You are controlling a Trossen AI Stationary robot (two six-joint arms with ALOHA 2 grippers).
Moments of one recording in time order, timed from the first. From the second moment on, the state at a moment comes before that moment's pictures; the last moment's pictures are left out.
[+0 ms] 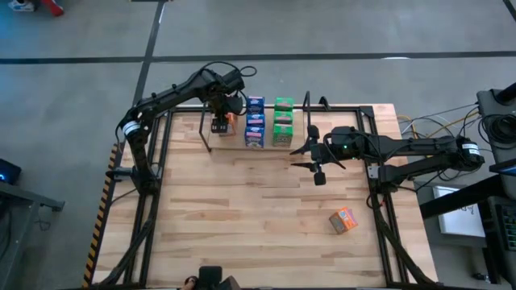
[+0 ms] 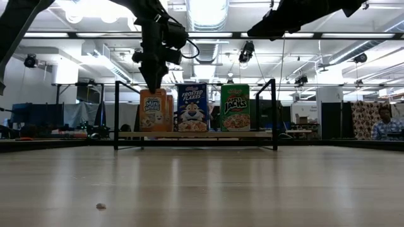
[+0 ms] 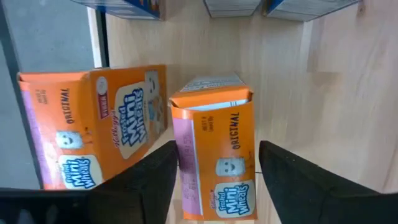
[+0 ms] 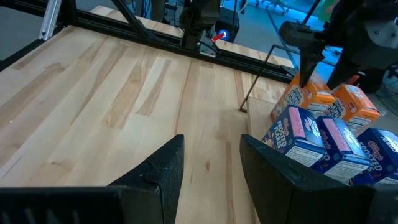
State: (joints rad) left arm 0.62 1.86 1.78 -1.32 -0.08 0.62; right arm -0.12 1.07 0.78 -0.07 -0.14 -0.31
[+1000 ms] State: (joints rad) left arm 0.60 1.85 1.88 -1.38 -0.07 0.61; right arm -0.12 1.07 0.78 -0.07 -0.14 -0.31
